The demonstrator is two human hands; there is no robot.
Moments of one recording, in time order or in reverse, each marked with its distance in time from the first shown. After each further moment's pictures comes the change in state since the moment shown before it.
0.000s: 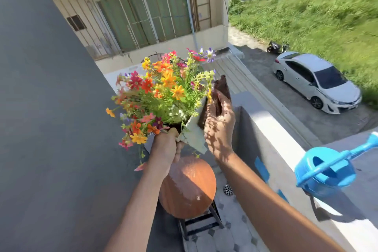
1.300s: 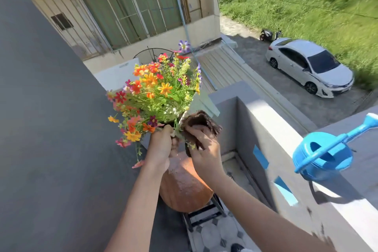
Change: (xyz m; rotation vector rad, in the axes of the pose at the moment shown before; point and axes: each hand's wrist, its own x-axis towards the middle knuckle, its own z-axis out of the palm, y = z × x) left_hand 0.019 -0.011 0.003 -0.011 0.005 -0.008; right_hand -0.067 0.044 -0.009 -0.244 -0.299 -0.180
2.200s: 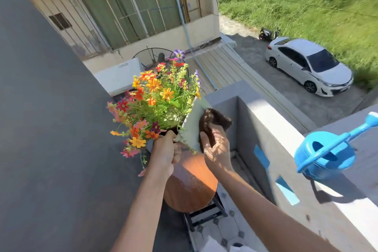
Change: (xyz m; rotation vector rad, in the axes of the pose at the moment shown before) left_hand 0.001 -0.016 -0.004 -0.094 -0.030 -0.084; right_hand 0.005 0.044 -0.004 -0.042 -0.031 0.302
